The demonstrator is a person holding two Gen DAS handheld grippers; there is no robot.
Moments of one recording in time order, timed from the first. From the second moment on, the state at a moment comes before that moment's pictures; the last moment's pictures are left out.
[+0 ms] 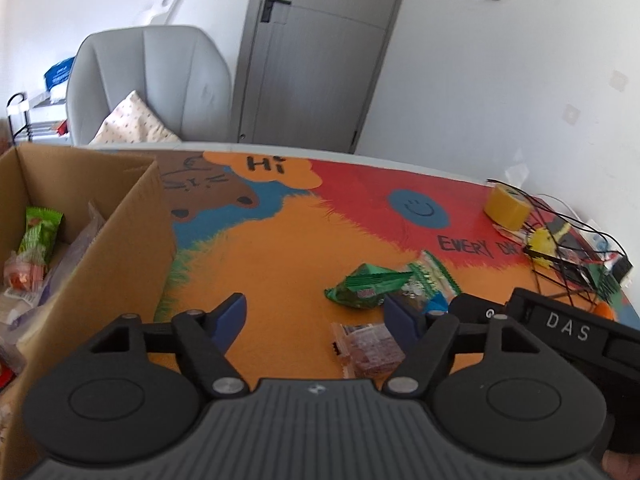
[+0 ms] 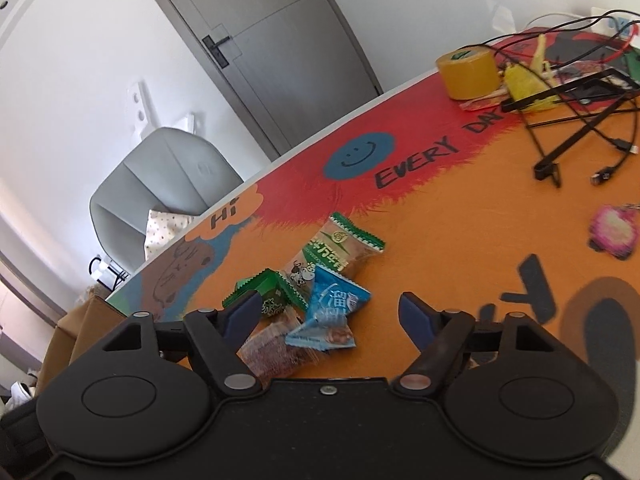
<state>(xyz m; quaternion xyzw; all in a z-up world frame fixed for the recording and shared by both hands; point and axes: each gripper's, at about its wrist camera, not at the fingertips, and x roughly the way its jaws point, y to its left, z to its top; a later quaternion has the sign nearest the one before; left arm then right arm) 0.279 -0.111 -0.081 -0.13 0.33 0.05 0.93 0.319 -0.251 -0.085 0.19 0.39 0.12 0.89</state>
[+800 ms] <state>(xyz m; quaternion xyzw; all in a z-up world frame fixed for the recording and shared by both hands) 0.297 -0.134 -0.104 -0.14 0.35 0.04 0.92 0.327 -0.267 -0.104 0.19 0.41 0.10 0.88</state>
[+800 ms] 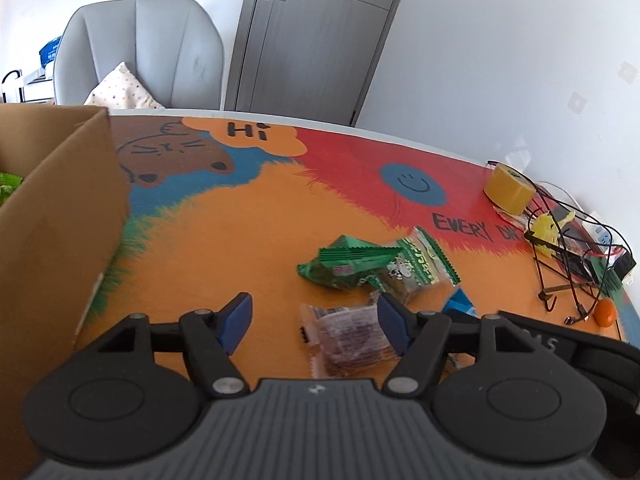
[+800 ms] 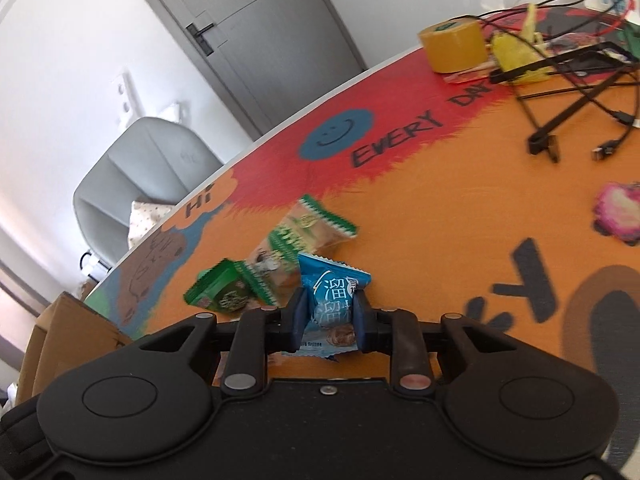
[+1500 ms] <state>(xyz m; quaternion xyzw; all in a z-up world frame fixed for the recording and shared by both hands) 0.308 -0.182 -0.127 -0.06 0.36 0.06 0.93 0.302 -0.300 -0.100 0.19 0.40 0.07 0.89</state>
